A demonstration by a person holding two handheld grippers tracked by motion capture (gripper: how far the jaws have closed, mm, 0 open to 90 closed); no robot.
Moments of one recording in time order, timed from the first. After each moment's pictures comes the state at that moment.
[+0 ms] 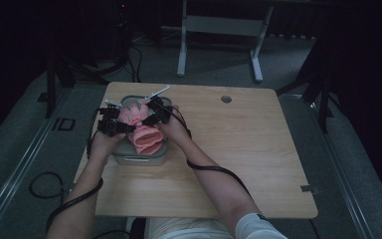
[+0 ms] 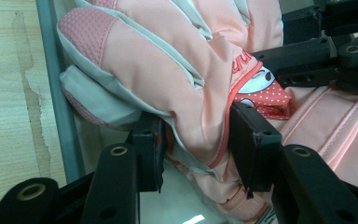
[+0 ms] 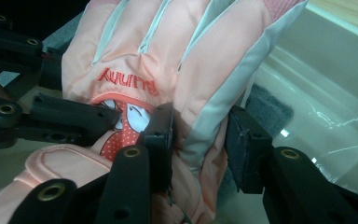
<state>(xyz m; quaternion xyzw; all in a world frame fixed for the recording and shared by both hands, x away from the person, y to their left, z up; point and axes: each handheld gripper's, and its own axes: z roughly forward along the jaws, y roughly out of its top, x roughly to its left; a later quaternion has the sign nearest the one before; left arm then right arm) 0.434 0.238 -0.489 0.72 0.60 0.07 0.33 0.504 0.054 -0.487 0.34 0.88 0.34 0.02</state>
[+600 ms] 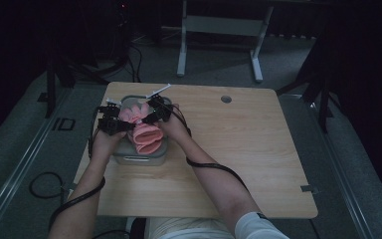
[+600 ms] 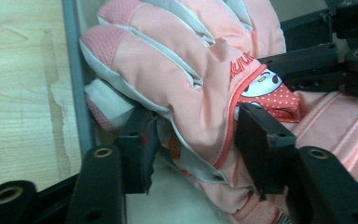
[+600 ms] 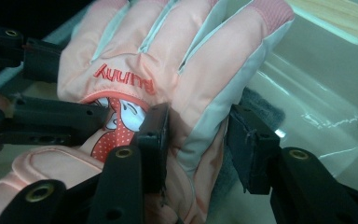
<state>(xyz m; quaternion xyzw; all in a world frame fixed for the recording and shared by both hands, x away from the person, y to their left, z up) 0.436 0.236 -0.485 0.72 0.61 0.11 0.32 0.512 0.053 -0.488 0.35 0.87 0.34 0.02</state>
